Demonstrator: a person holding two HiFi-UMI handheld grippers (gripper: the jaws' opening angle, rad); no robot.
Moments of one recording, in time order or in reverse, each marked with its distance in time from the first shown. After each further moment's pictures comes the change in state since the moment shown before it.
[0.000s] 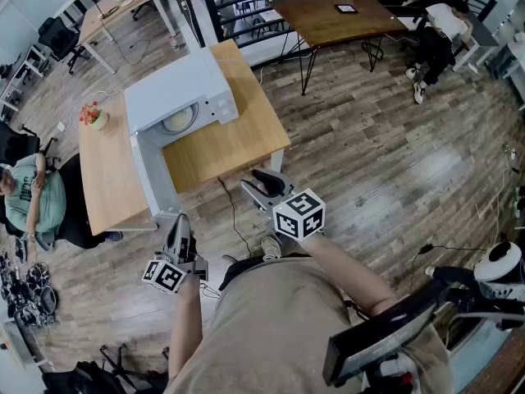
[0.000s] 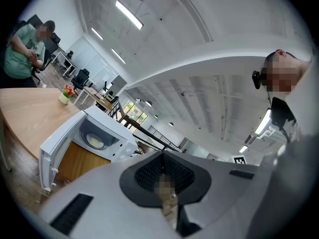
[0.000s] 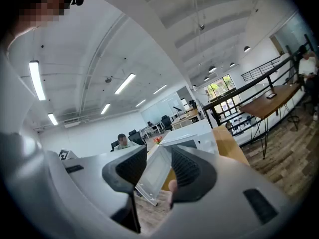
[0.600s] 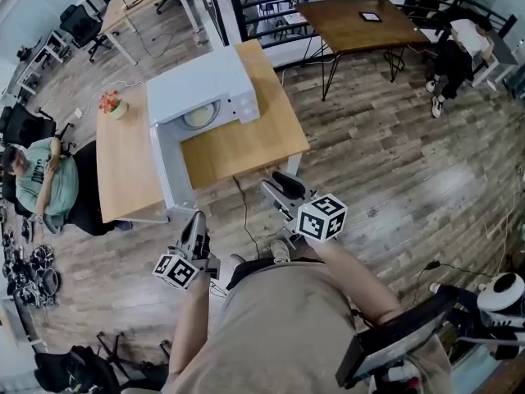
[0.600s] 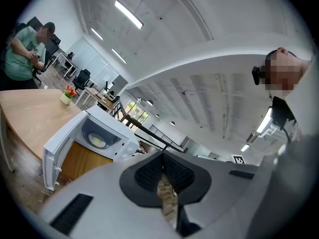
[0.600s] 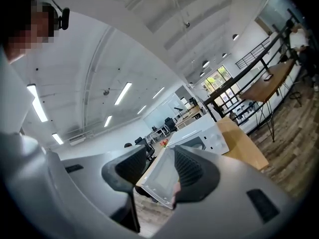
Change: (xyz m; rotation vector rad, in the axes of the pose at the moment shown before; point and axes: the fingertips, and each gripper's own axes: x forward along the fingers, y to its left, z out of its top) left arm 0.003 0.001 -0.007 0.003 0.016 0.015; right arm -0.004 -0.007 0.003 0.172 -0.048 0.053
